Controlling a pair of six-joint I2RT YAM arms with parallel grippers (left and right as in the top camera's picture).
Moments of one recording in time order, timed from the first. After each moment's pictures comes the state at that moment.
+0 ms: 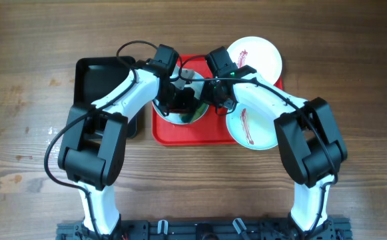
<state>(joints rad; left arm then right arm) -0.38 2.03 1.37 -0.74 0.52 -0.17 0.48 2.07 1.38 -0.55 -0.13 0.78</state>
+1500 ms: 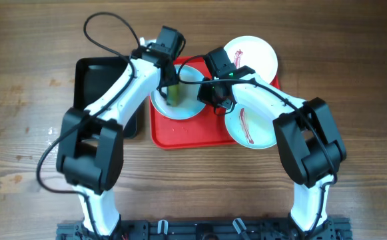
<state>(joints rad) -0.39 1.99 1.54 -0.81 -0.29 -0.60 0.48 2.07 1.38 -0.53 -0.14 0.78</state>
